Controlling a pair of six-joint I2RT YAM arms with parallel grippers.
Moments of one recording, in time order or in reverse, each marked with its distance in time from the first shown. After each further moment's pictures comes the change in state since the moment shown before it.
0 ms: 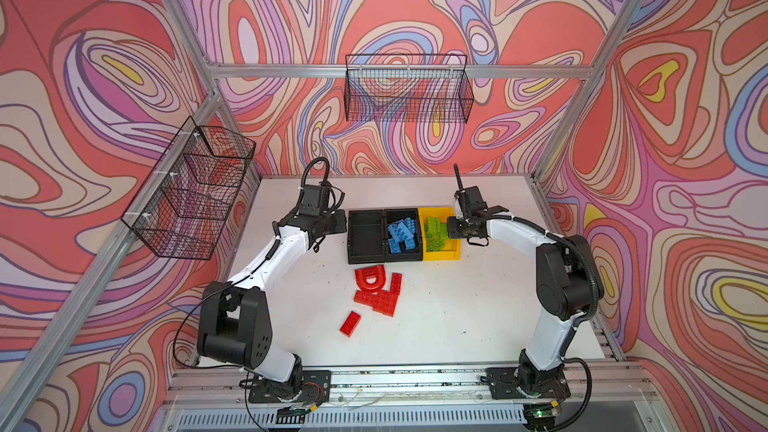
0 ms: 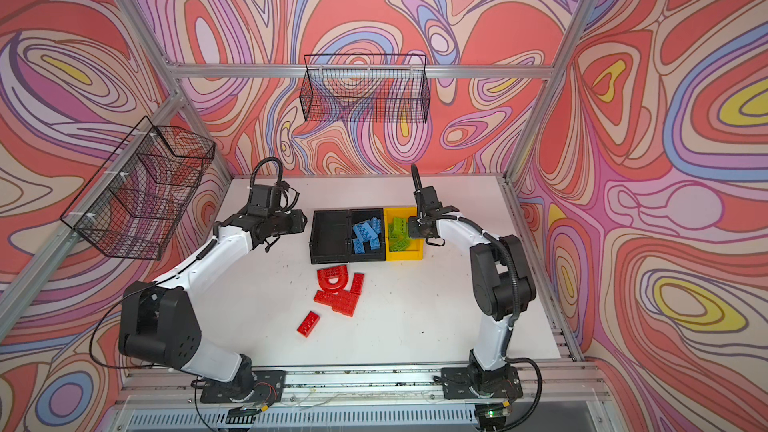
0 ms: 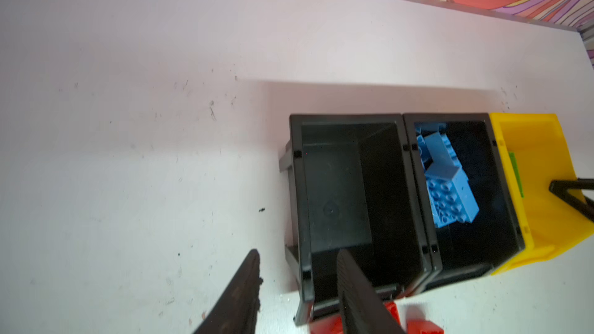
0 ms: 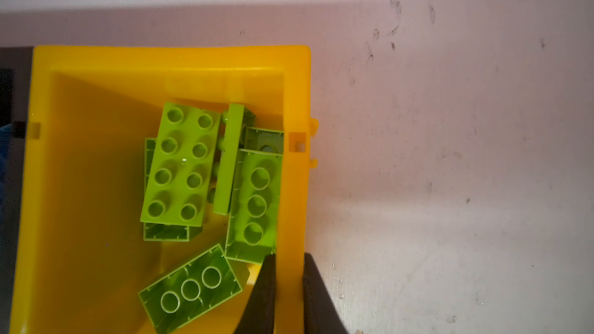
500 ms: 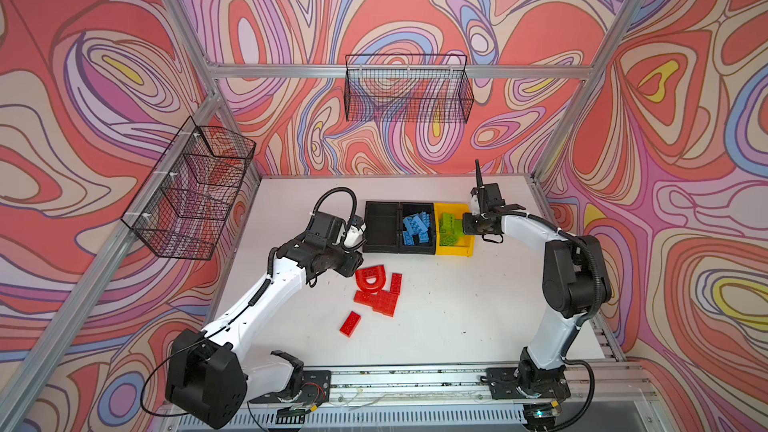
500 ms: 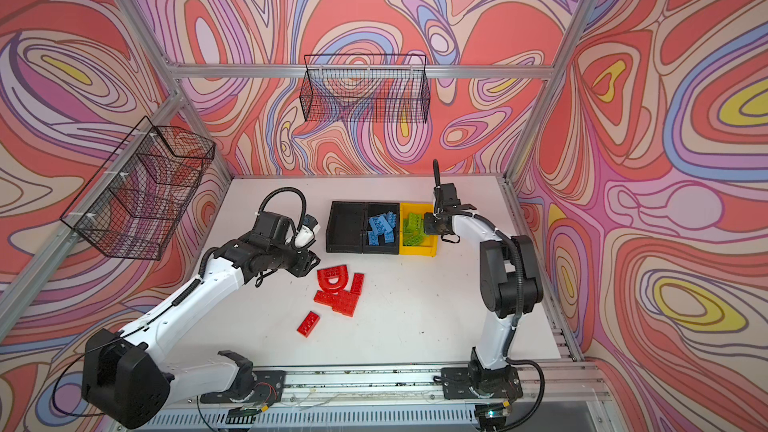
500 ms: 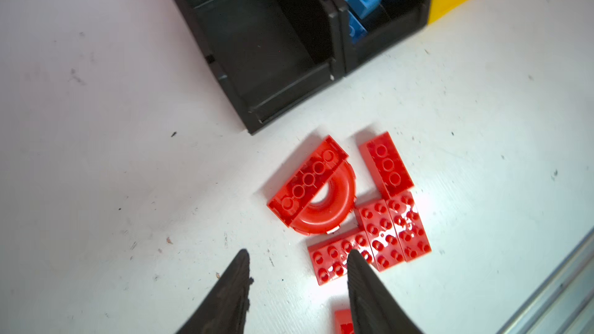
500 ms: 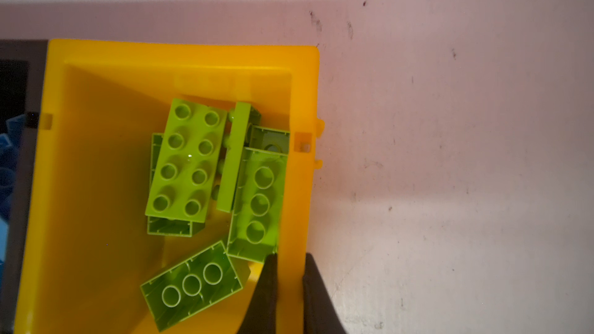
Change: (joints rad) left arm -0.218 -0.248 -0.156 -0.232 0.112 0.447; right arm -0.118 -0.004 -0.006 0.006 -0.043 -0.066
